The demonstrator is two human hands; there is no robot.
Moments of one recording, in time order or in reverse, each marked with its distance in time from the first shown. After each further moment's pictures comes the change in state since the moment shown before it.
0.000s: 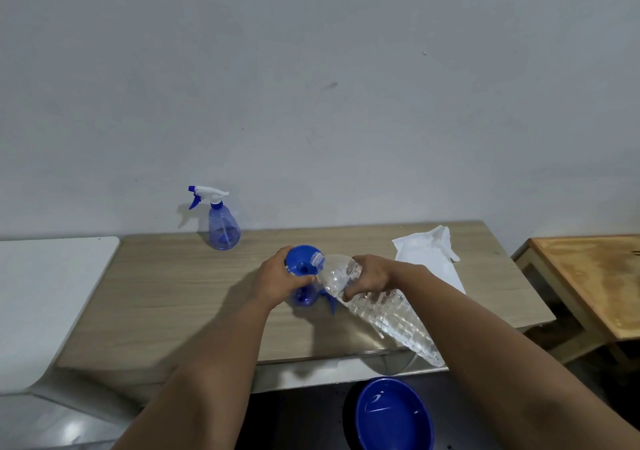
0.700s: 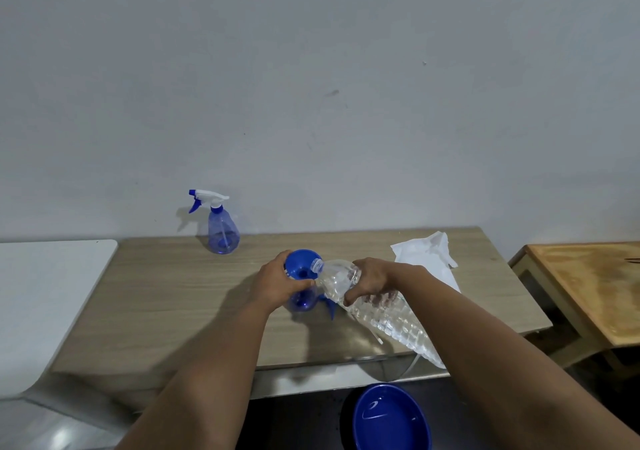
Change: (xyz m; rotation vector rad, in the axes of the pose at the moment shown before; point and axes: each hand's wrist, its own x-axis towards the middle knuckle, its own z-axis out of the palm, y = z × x) left_hand 0.001 -0.001 -0.003 0.006 -0.010 -0.005; right_hand -0.021 -0.022 -0.009 -0.110 -0.026 0.060
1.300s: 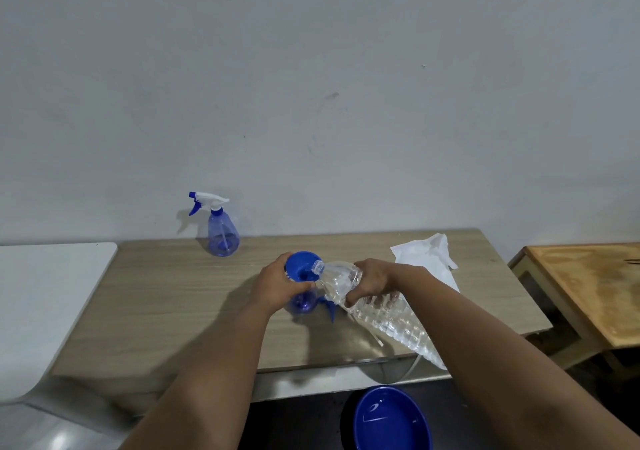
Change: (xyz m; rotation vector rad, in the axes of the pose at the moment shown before) left_hand 0.000 -0.002 0.000 -0.009 -0.006 -0.011; right_hand -0.006 -0.004 -0.003 -0.019 -0.013 0.002
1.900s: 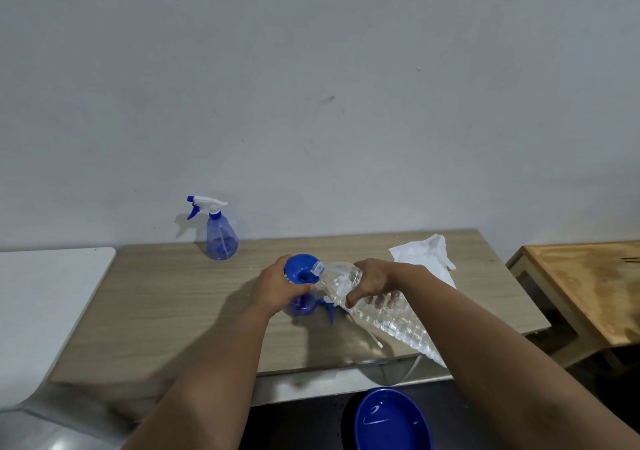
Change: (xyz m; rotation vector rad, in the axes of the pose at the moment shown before) left_hand 0.001 0.002 -0.001 0.009 -0.030 -0.022; right_hand 0.008 0.006 -0.003 -0.021 -0.001 0.057
